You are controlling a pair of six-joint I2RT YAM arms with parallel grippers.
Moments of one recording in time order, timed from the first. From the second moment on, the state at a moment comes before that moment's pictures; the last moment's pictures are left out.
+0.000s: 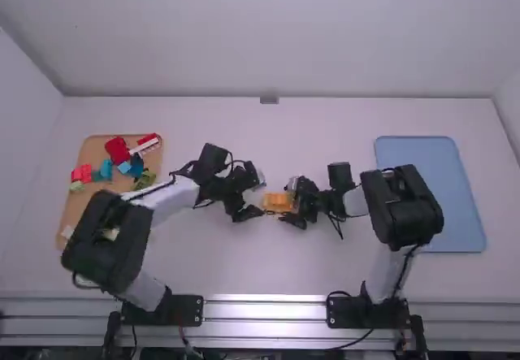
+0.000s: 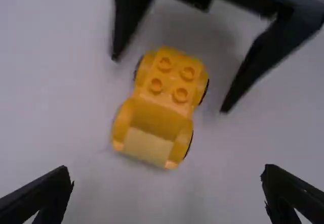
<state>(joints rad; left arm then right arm) -0.33 1.62 0.82 -0.26 0.64 0.70 0.22 1.97 0.62 0.32 -0.99 -0.87</state>
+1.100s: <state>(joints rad) -0.33 1.07 0.85 -0.44 -0.43 -0.16 0.03 1.73 1.23 -0.76 -0.22 -0.87</state>
